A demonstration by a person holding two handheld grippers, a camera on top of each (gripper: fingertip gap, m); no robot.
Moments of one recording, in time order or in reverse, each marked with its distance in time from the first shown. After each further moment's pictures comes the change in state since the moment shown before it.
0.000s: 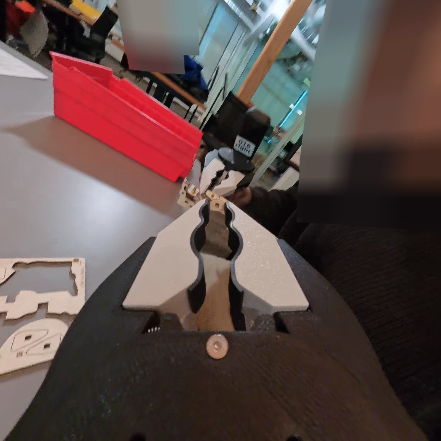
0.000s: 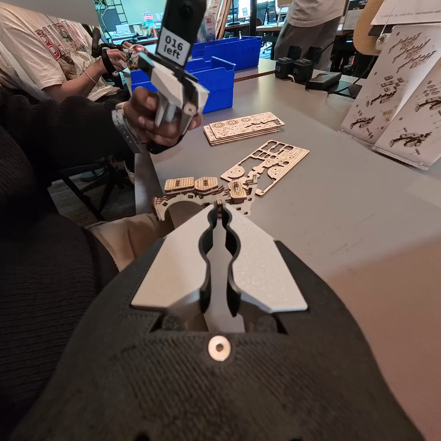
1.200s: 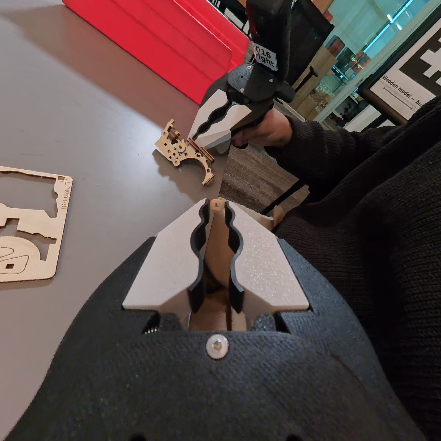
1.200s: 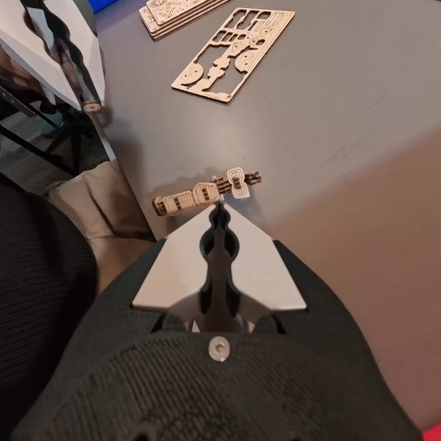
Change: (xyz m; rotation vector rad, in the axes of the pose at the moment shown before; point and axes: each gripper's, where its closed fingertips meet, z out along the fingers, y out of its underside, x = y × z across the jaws) left arm -0.013 0.084 0.013 -0.247 -0.236 0.013; right arm 0.036 0.082 0.002 -0.348 0.101 0.166
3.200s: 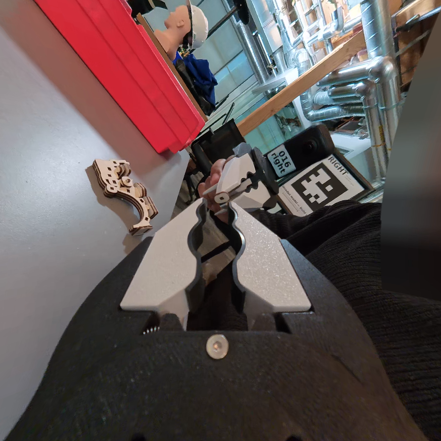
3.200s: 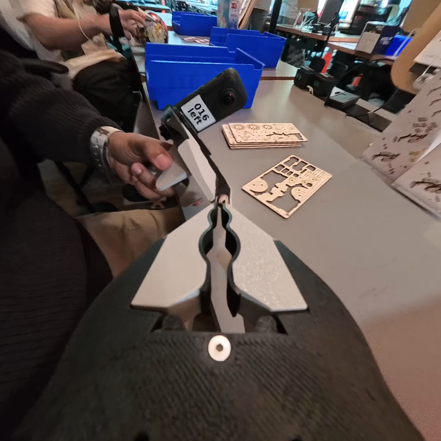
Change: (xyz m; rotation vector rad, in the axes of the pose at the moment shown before) left arm 0.021 -0.029 0.021 0.317 0.274 -0.404; right arm -0.097 -0.077 -0.005 0.315 -0.053 -0.360
